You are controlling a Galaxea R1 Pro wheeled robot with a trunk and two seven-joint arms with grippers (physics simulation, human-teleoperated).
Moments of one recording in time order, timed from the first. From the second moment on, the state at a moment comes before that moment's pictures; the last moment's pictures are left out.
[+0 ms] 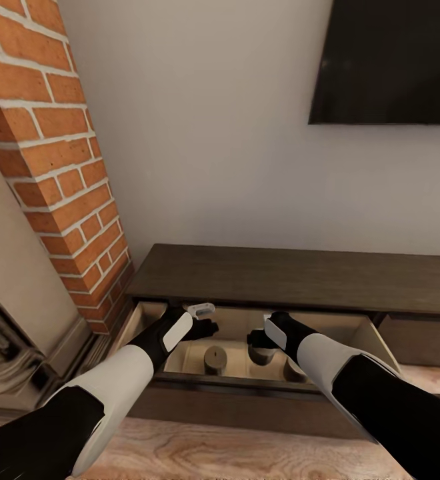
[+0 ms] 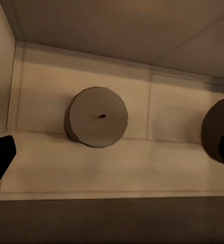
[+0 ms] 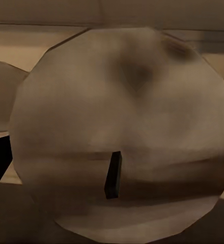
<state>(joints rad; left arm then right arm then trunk) -0.99 -0.17 -0.42 -0.41 0.74 0.60 0.26 -1.11 0.14 0.77 -0.05 -0.91 0.53 -0.18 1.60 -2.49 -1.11</state>
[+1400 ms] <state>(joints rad) -0.99 -0.17 -0.42 -0.41 0.74 0.61 0.26 -1.11 0.14 0.77 -0.05 -0.91 0.49 -0.17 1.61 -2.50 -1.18</state>
